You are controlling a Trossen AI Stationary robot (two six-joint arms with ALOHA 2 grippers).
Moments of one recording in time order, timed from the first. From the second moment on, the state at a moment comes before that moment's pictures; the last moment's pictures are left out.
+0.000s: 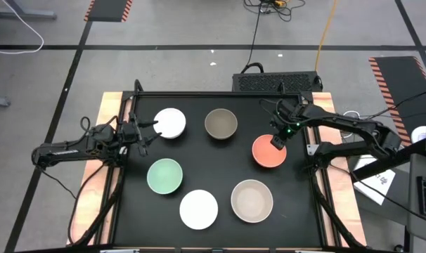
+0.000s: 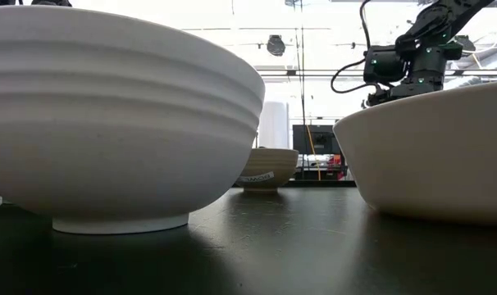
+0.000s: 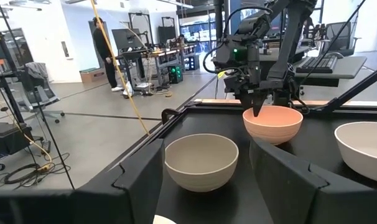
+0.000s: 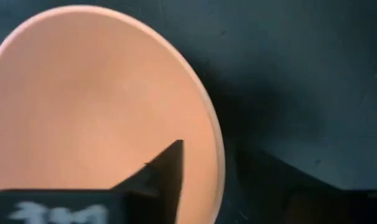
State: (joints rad) left arm 0.12 0.15 0.21 -0.04 -0.21 0.11; right arm -0.62 1.16 0.66 -0.83 -0.26 0.09
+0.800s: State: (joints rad) left arm 0.12 0.15 0.21 -0.06 -0.21 0.09; right arm -0.61 1.16 0.66 -0.71 -0.27 0.04
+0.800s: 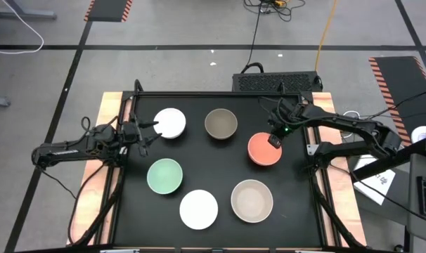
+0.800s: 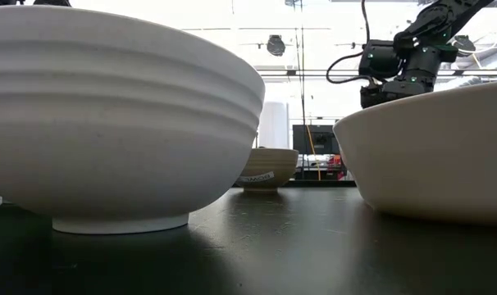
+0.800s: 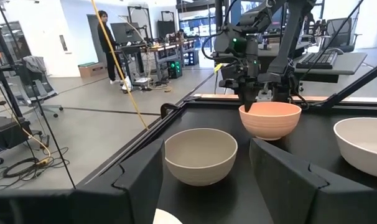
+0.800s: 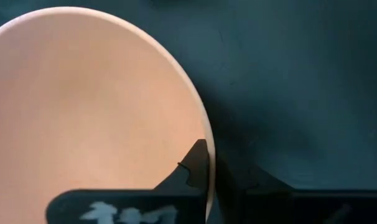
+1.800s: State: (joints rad) left arm 0.12 0.15 0.21 -0.06 -0.21 0.10; right arm -0.62 1.52 1.35 -0.87 -0.29 -0.23
